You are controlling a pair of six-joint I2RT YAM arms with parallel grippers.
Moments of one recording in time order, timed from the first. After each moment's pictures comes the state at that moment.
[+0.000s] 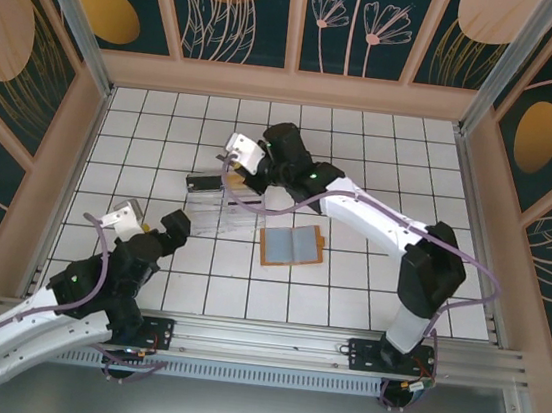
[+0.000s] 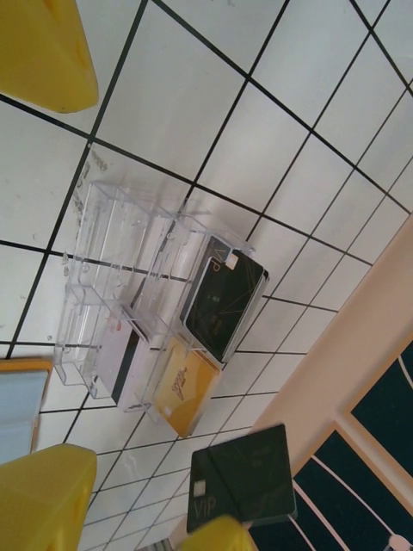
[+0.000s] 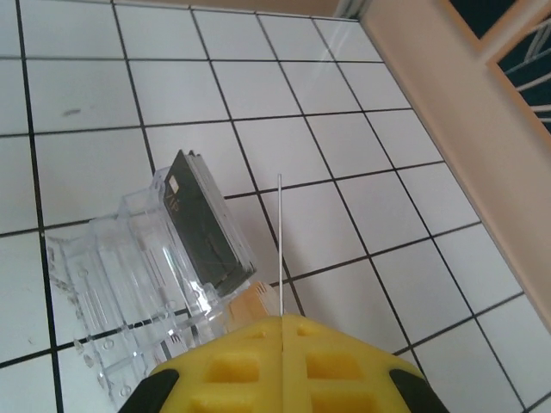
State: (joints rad) left arm -0.94 0.37 0.52 -0.72 -0.76 -1.10; right arm 0.86 1.76 1.47 -0.27 -0.15 -0.54
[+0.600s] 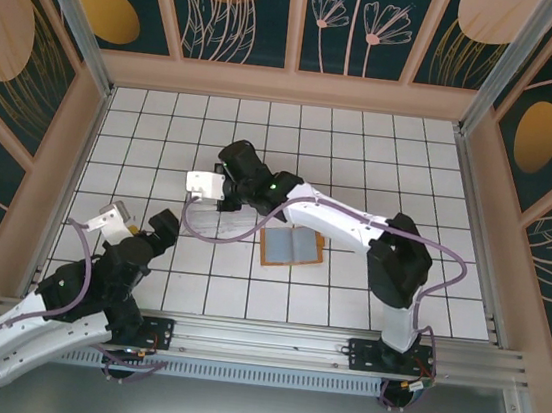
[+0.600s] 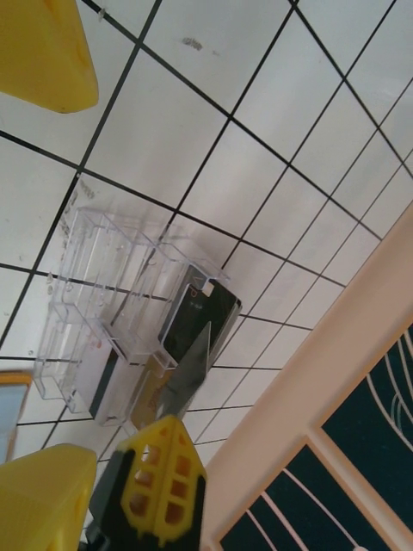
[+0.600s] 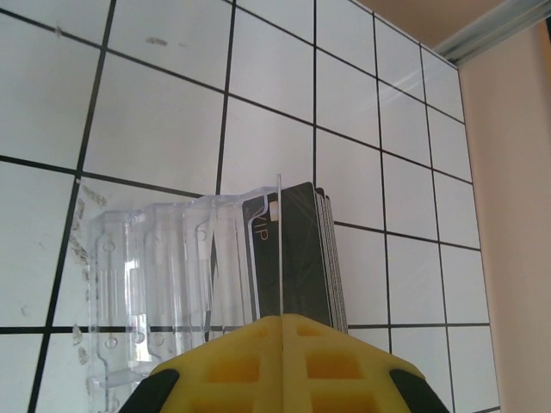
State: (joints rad) left arm -0.94 0.31 0.55 -0.82 -0.82 -1.13; right arm 1.00 1.93 1.60 -0.33 -0.06 -0.87
